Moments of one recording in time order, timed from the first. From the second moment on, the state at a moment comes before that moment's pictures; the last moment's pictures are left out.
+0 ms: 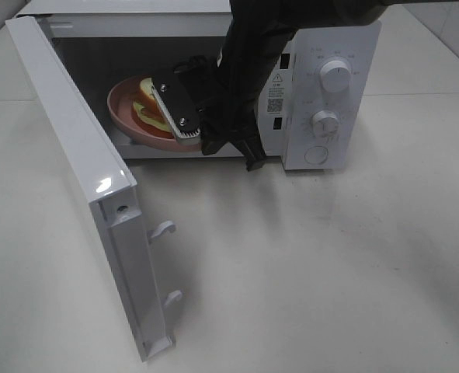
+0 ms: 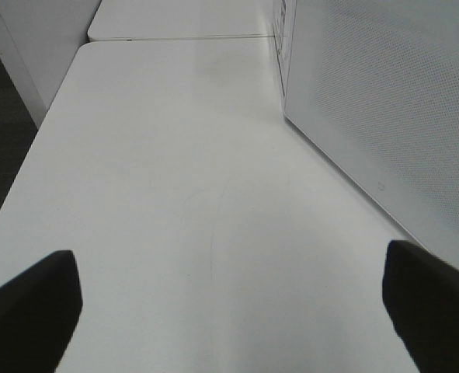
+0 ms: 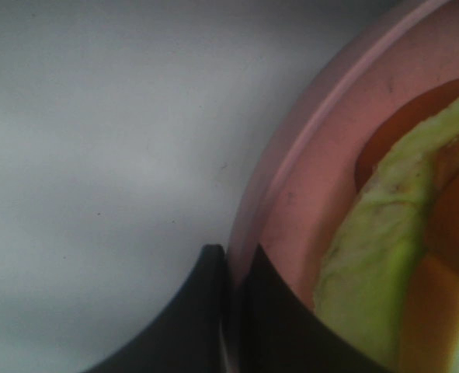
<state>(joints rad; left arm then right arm) 0.04 0.00 -0.50 -0.05 1.04 0.06 0.62 2.13 -1.70 0.07 0.76 -1.49</state>
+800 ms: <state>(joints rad) 0.04 0.00 -0.50 -0.05 1.04 0.06 0.62 2.31 -1.98 0.00 0.83 -1.39</state>
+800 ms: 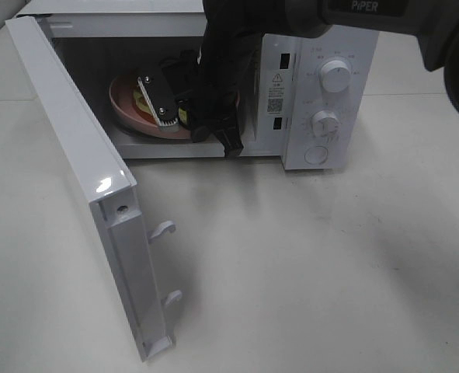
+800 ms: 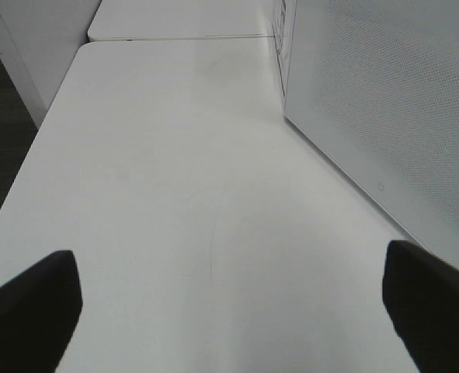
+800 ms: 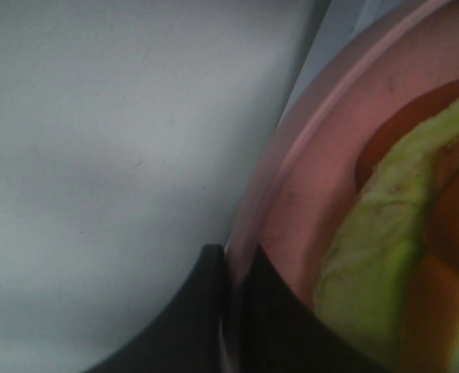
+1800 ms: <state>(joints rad) 0.04 0.00 -0.50 -0.05 1.04 0.06 0.61 2.42 -2.10 -0.02 0.79 -1.22</state>
